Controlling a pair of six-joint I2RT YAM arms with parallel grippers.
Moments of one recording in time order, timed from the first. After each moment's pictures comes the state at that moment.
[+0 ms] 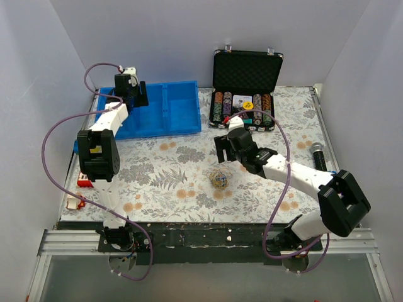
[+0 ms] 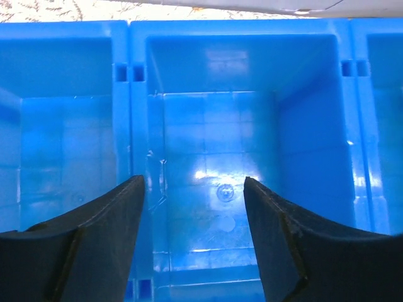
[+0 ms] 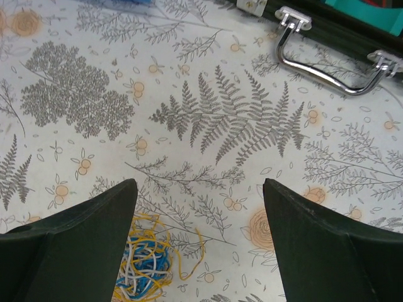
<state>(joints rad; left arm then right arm) -0.02 2.06 1.69 -0.21 -0.01 -0.08 0.75 1.42 0.90 -0.11 0.29 0.24</state>
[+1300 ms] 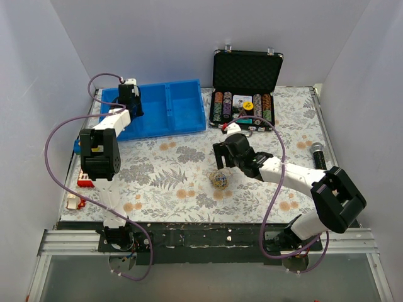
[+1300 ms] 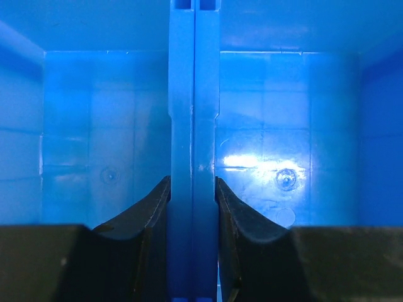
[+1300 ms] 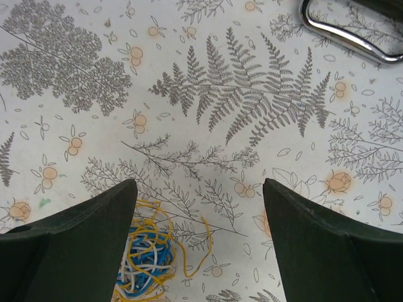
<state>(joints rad) -0.02 2.08 1.57 -0.14 -0.13 -0.07 0.77 1.46 0.85 -0.08 0.28 0.27</state>
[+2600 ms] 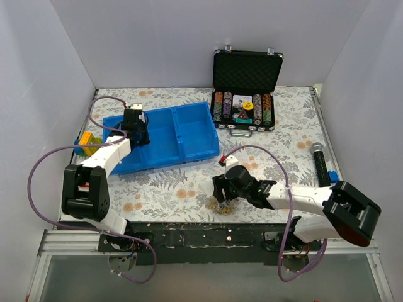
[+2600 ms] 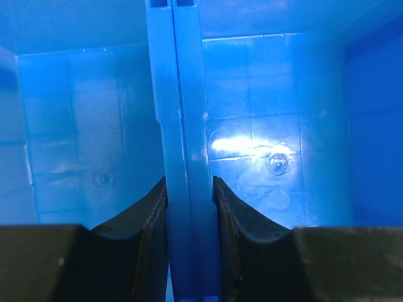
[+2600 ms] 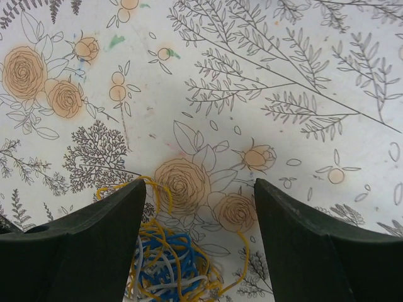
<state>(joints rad) -0.15 1.56 1.04 -0.28 -0.15 -0.20 0.99 1.32 0.50 0.07 0.14 0.44</state>
